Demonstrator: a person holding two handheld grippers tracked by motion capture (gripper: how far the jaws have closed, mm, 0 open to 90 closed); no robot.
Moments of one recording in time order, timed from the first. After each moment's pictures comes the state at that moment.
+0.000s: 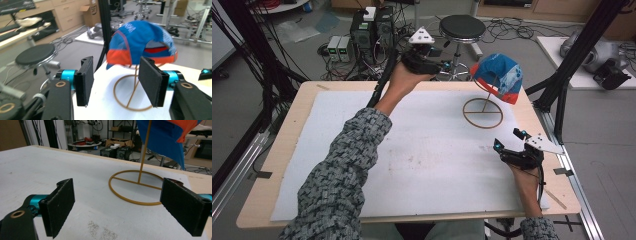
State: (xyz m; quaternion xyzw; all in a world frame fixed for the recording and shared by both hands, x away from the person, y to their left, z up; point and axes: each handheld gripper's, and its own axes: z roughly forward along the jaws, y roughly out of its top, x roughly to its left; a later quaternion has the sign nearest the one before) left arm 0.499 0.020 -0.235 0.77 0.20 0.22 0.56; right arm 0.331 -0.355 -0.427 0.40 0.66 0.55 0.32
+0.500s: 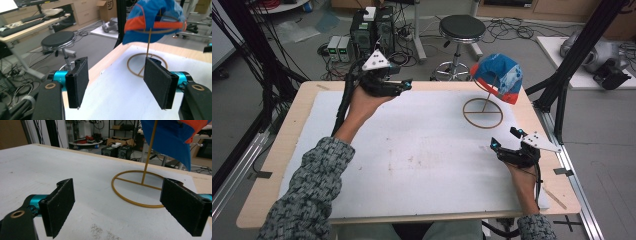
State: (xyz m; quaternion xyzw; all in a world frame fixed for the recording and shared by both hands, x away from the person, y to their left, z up) left arm 0.441 0.116 -0.274 0.76 0.24 0.26 0.55; right arm 0.336 -0.346 -0.426 0.39 0.67 0.54 0.32
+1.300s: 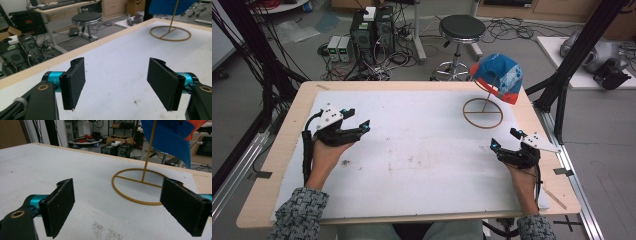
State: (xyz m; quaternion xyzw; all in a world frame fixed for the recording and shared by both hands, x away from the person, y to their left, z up) left arm 0.356 0.216 -0.379 0.71 0.34 0.31 0.53; right arm 0.334 -0.346 -0.426 0.40 0.67 0.54 0.32
